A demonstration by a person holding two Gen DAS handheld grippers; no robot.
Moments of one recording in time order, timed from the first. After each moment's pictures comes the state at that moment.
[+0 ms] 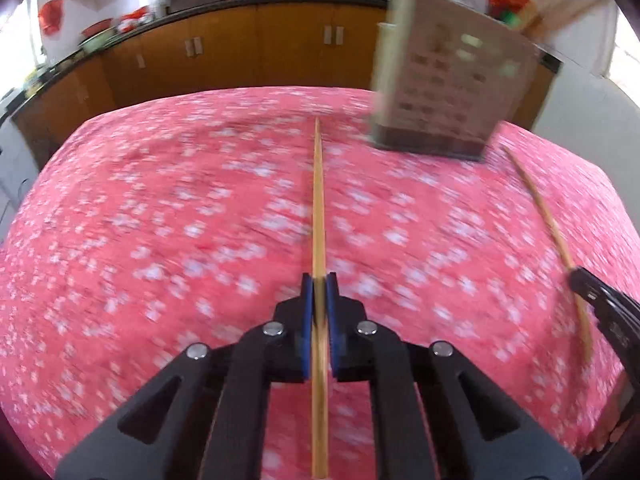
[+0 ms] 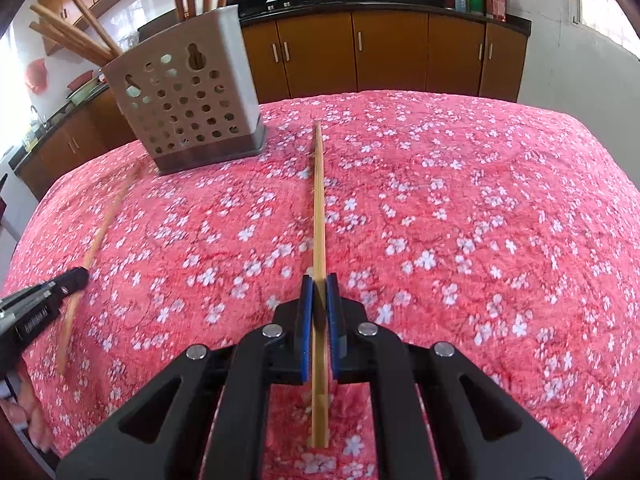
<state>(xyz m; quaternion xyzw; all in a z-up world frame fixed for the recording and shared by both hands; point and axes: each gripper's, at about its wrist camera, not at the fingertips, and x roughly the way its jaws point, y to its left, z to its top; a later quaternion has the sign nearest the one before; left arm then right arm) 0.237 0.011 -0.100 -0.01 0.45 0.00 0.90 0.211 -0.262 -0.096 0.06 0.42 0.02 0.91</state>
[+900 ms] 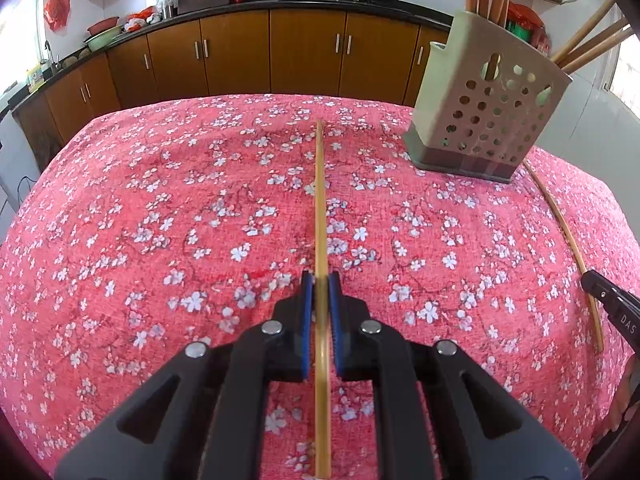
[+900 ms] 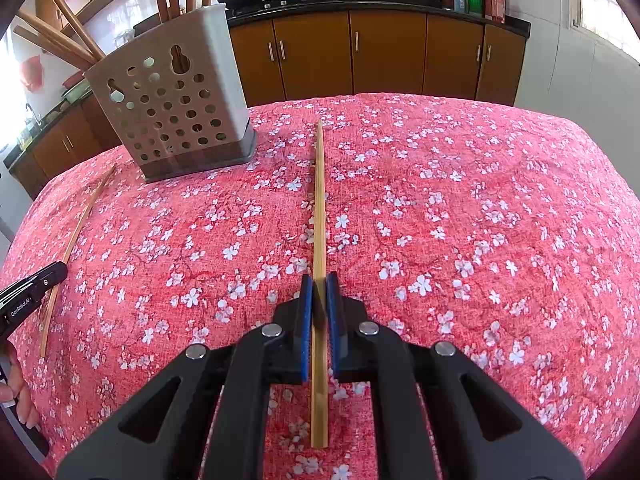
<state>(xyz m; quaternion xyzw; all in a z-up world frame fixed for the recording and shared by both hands) 0.248 0.045 -0.102 -0.02 0.43 -0.01 0.90 0.227 -0.265 -0.100 0.05 0.43 0.02 0.90</state>
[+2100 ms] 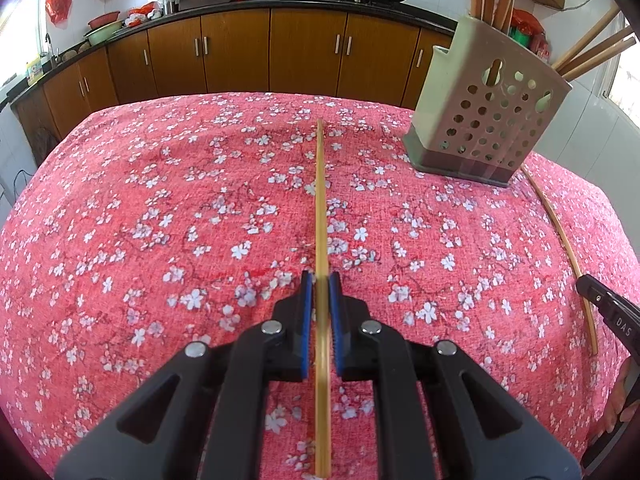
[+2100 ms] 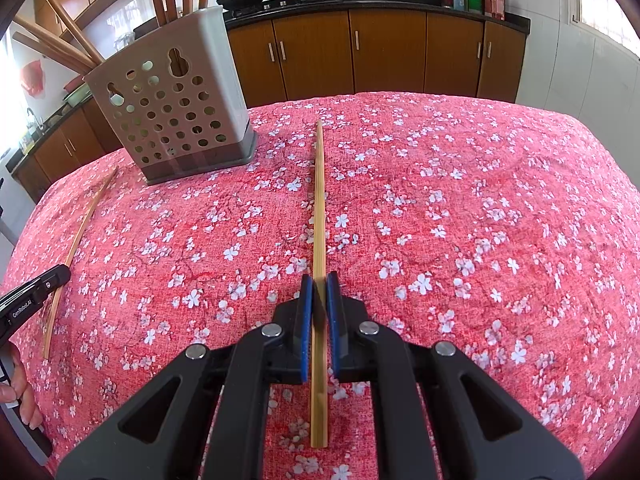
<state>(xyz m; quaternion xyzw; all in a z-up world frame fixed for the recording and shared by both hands) 0.246 0.043 -0.099 -0.03 0.44 -0.01 0.90 0.227 -0.265 -0.099 0.06 0.42 0.02 0.90</state>
